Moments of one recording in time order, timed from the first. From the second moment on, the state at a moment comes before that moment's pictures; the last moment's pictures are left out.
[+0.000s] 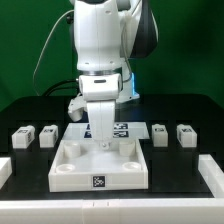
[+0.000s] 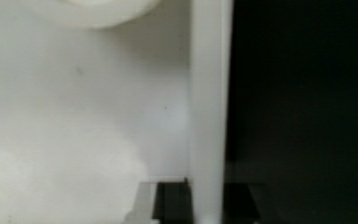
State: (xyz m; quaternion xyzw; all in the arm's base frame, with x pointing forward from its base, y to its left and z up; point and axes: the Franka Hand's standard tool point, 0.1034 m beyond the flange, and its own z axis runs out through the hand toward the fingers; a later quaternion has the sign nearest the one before) arm 0.424 -0.029 0.010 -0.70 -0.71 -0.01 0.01
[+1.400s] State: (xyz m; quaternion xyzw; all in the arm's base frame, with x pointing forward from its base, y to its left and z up) arm 0.495 0.062 0.011 -0.71 -0.70 -0.03 0.01
